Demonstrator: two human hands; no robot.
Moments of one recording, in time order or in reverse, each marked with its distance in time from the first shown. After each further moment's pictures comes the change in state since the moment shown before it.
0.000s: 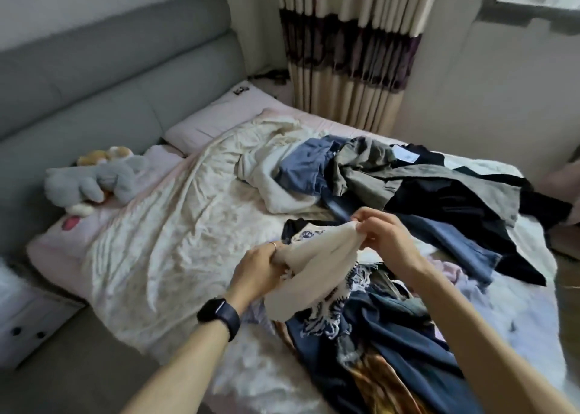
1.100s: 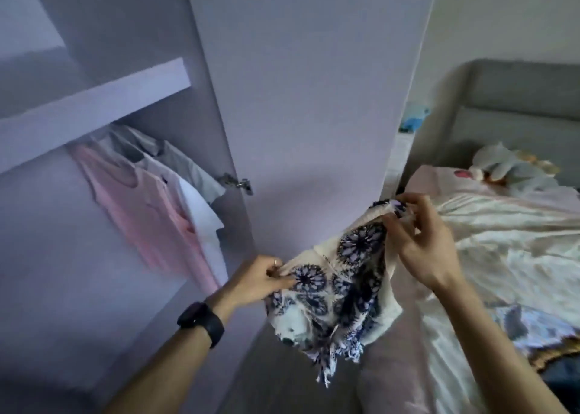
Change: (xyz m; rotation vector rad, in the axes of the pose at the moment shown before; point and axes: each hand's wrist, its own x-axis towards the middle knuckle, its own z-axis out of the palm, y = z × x) left_hand -0.678 0.078 0.026 -0.222 0.850 -0.937; right_hand -0.365 -0.015 0.261 -0.266 -0.965 -0.861
